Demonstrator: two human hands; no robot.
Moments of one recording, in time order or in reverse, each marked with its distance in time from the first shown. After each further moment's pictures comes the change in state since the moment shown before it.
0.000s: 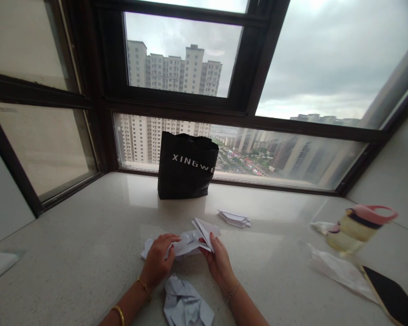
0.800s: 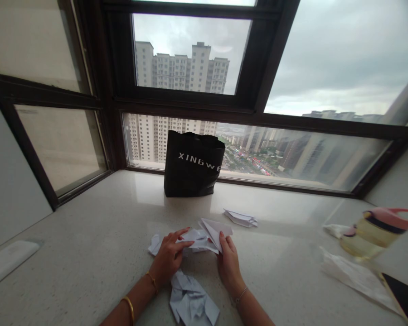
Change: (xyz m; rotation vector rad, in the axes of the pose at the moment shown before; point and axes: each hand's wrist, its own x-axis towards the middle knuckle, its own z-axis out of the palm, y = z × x) left_hand -0.003 0.001 0.008 0.056 -0.138 0.040; right_hand -0.008 -0.005 -0.006 -0.300 0.022 -0.167
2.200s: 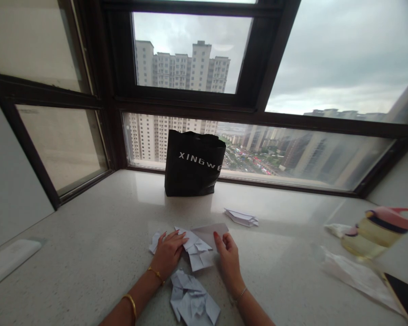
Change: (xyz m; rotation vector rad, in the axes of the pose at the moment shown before) left_hand 0.003 -0.009 0.003 0.187 -0.140 -0.165; right_hand -0.001 -0.007 0.000 -0.308 0.024 -0.210
